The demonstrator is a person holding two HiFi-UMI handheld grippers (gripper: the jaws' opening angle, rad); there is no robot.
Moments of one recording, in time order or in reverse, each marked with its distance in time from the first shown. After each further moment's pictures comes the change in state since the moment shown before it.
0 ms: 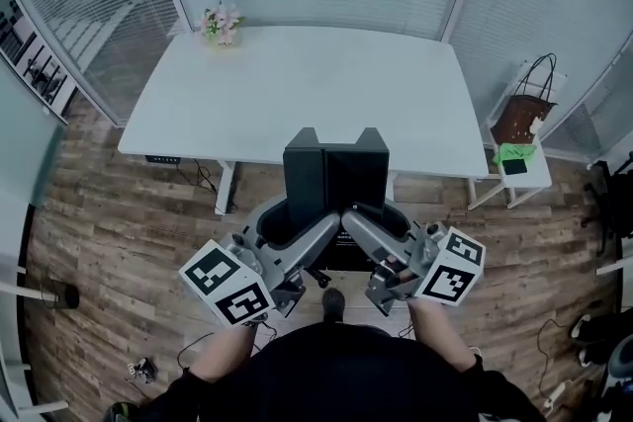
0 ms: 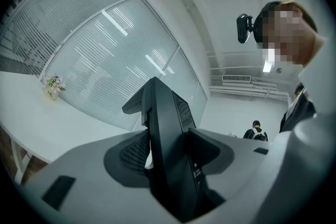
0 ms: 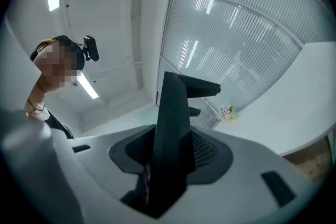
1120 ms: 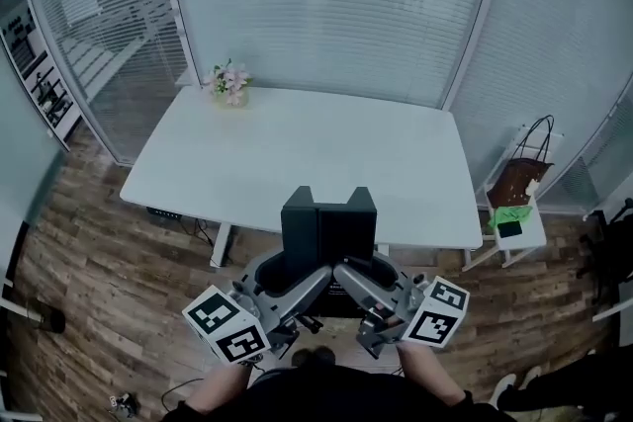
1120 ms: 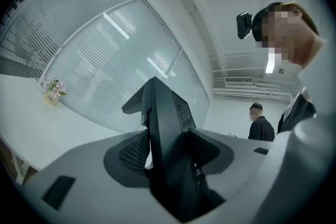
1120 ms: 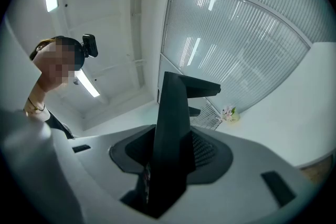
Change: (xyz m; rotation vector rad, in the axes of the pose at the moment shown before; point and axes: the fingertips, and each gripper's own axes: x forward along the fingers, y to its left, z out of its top) left arm 0.019 0.036 0.024 -0.005 -0.028 0.020; right arm 0.035 -0.028 0.019 -0.005 0.033 0.021
